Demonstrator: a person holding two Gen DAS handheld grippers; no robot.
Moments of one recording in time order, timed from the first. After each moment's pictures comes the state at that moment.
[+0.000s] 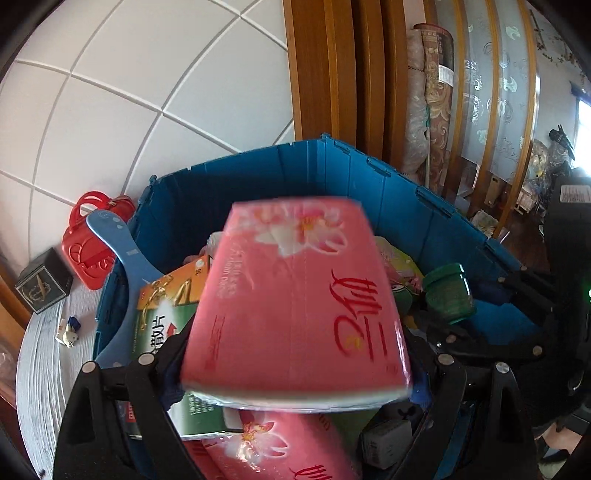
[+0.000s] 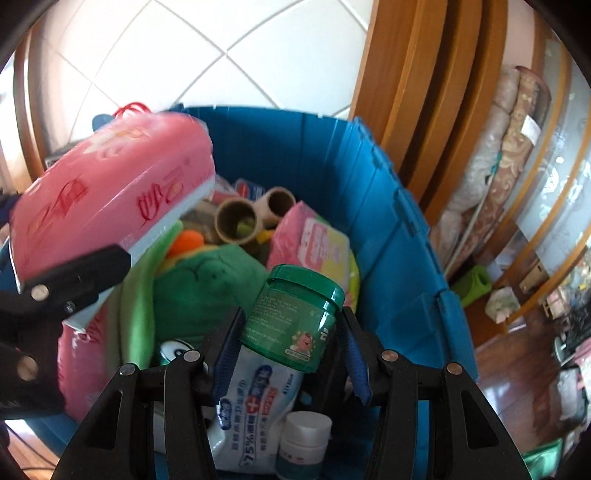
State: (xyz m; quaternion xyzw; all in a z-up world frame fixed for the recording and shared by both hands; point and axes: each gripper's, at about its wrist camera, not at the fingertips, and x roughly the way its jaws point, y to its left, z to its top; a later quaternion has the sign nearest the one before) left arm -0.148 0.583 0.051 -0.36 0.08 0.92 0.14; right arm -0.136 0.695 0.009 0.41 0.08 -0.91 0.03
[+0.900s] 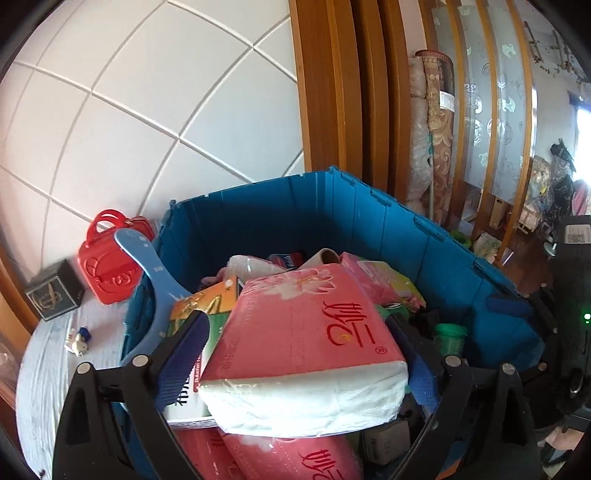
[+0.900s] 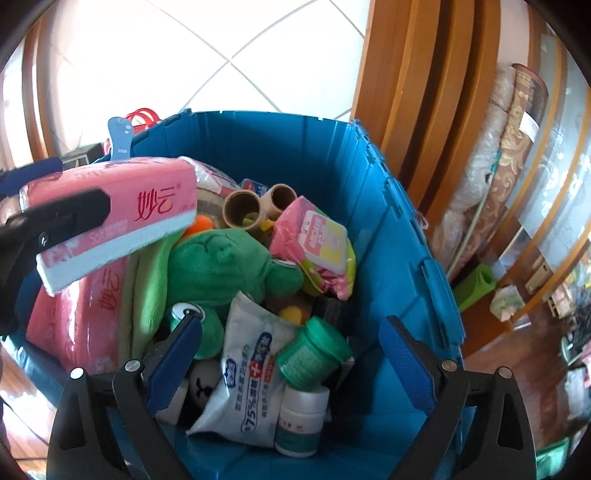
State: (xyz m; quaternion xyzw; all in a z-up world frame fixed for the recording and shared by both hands) left arm -0.120 0.572 0.071 -0.29 0.08 0.95 0.12; right arm -0.106 0.712 0.015 0.39 0.07 -0.92 0.04
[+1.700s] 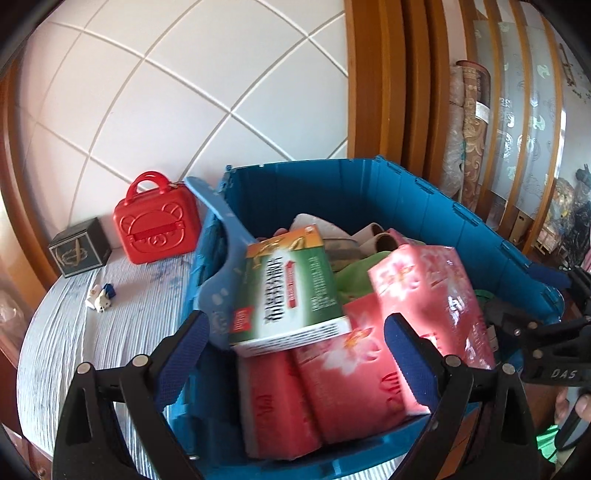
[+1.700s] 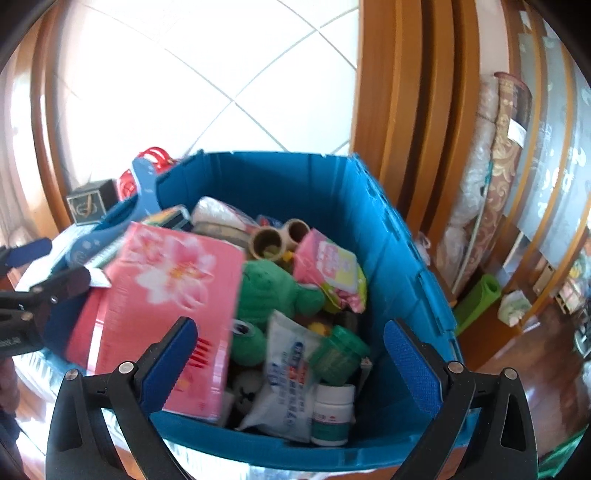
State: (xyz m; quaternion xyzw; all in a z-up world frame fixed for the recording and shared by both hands) left arm -0.081 0.486 0.056 -0.31 0.03 0.95 0.06; right arm -0.071 0.686 0.046 0.32 0.04 -0.95 0.05
